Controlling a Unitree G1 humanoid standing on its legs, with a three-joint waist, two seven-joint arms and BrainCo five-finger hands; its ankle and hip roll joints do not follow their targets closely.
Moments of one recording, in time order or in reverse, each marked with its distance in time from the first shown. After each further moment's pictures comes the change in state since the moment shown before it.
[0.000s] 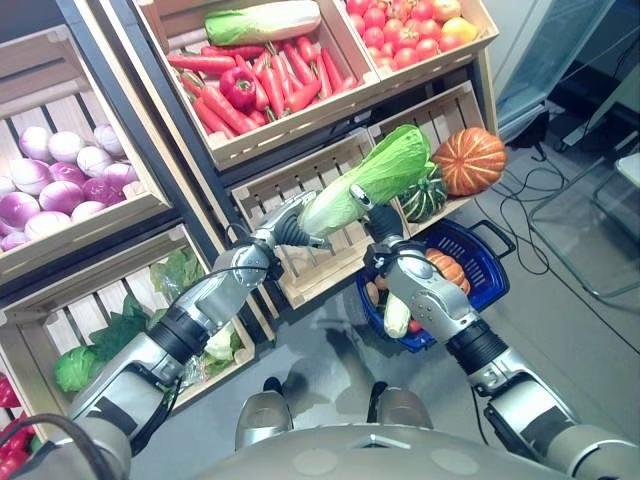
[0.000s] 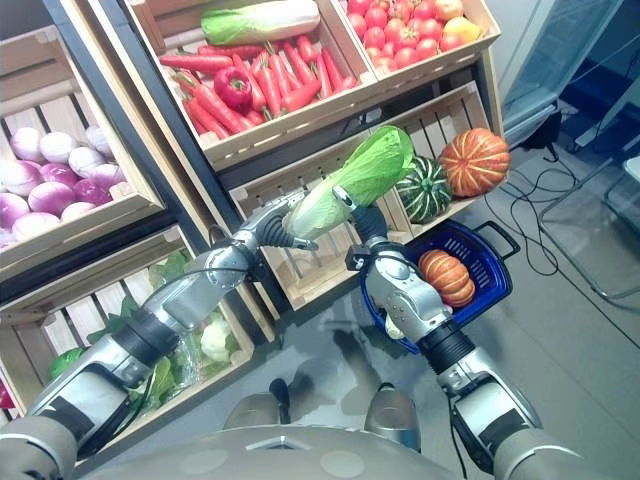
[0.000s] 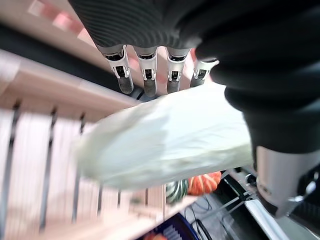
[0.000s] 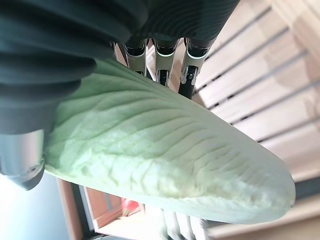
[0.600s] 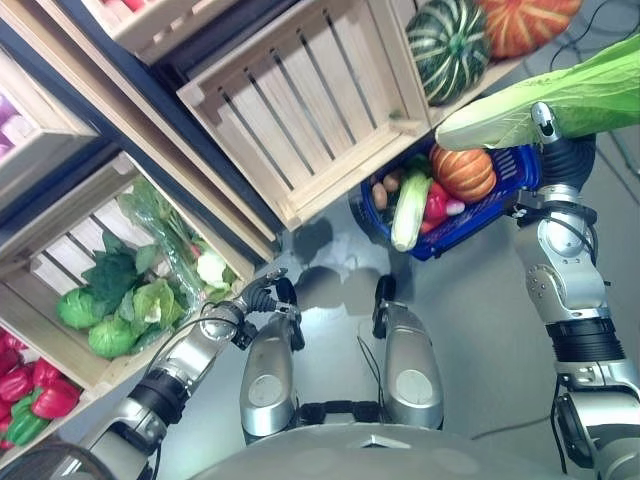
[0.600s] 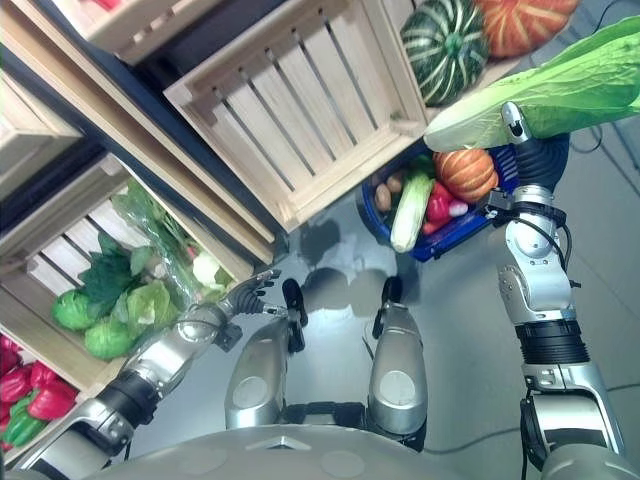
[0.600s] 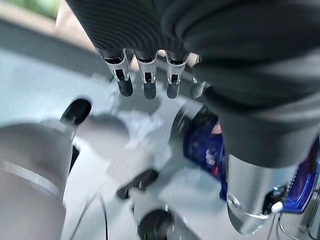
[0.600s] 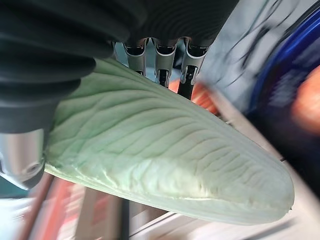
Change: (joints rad) left arm 0.249 0.006 0.082 0.157 -0.329 -0.033 -0.181; right arm 0.042 -0.247 -0.438 -0.022 -0.229 -0.177 -0.144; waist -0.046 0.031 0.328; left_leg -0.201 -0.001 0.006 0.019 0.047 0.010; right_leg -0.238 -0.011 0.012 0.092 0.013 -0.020
